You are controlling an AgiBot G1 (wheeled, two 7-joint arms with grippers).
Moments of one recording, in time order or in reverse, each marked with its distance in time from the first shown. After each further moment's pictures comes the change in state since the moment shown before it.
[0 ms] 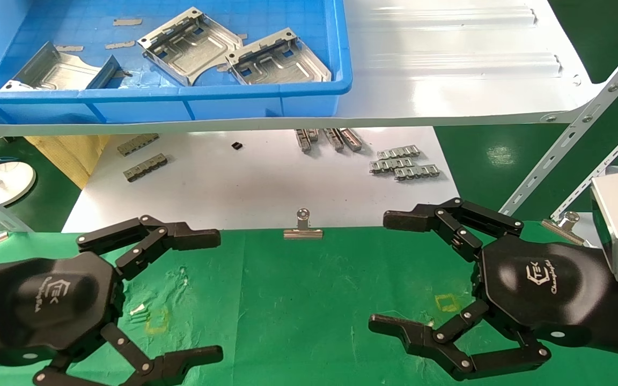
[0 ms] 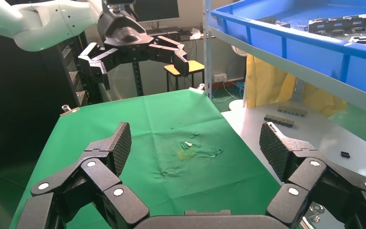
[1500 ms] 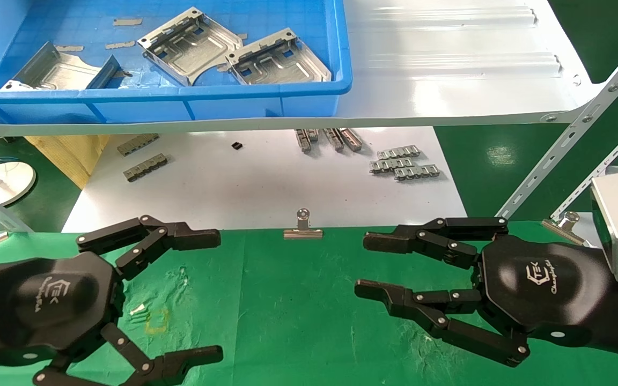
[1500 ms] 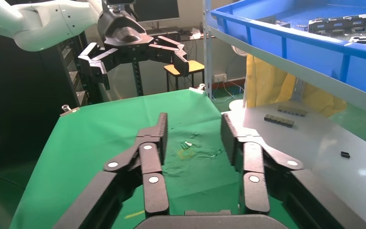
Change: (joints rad) left arm 0.000 0.000 0.000 0.000 0.000 0.000 0.000; right arm 0.000 0.000 0.000 0.000 0.000 0.000 0.000
